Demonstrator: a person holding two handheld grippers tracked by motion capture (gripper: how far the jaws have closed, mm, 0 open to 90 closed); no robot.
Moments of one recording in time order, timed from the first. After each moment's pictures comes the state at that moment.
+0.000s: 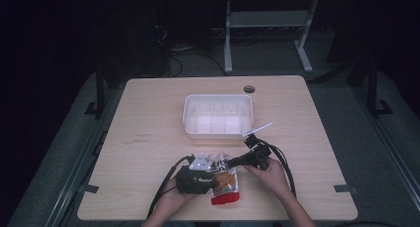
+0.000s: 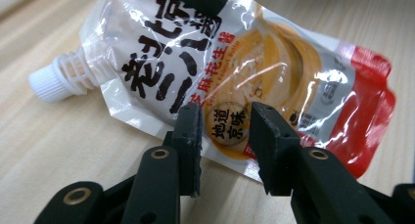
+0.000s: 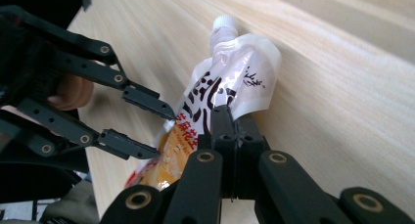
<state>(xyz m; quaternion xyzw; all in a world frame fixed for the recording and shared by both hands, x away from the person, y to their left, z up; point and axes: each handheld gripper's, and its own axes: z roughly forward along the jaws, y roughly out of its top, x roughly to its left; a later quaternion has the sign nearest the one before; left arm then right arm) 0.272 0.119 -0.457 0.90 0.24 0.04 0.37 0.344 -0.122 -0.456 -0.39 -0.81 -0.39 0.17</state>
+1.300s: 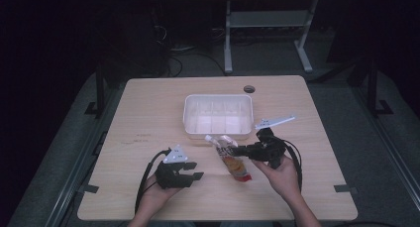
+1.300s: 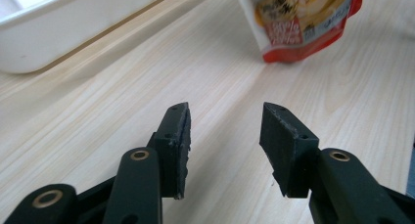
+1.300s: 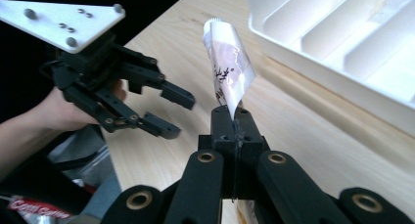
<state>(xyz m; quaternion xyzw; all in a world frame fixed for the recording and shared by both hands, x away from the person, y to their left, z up) 0.275 0.170 -0.436 0.86 0.30 0.07 0.40 0.305 -0.136 -0.373 -0.37 -0.80 -0.47 0.05</state>
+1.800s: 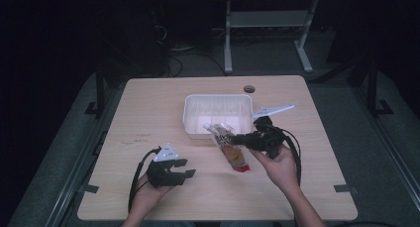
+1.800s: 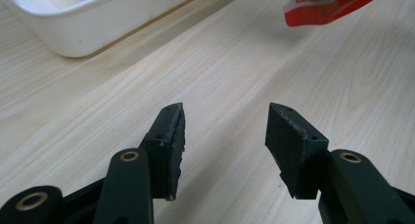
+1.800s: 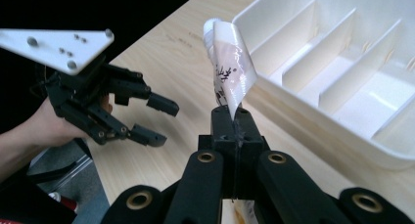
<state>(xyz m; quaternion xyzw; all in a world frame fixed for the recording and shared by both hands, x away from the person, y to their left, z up) 0.276 0.190 -0.434 0.85 0.32 0.08 0.41 0.313 -0.127 -0.340 -0.38 -0.80 -0.46 0.00</state>
